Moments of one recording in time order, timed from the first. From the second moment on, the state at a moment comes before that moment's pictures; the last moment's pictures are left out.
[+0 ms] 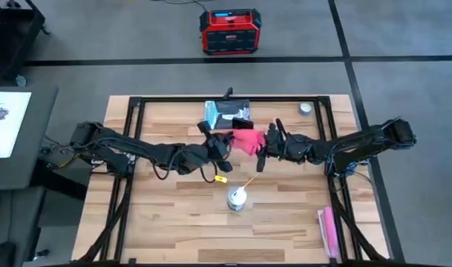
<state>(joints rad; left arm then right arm) -0.14 1.53 1.11 0.26 -0.87 0.47 0.10 1.28 0.62 0.59 0.37 0.19</state>
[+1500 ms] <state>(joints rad) -0.16 0.73 0.22 0.39 -0.46 -0.01 0.10 1.17 0.62 0.32 0.47 0.20</state>
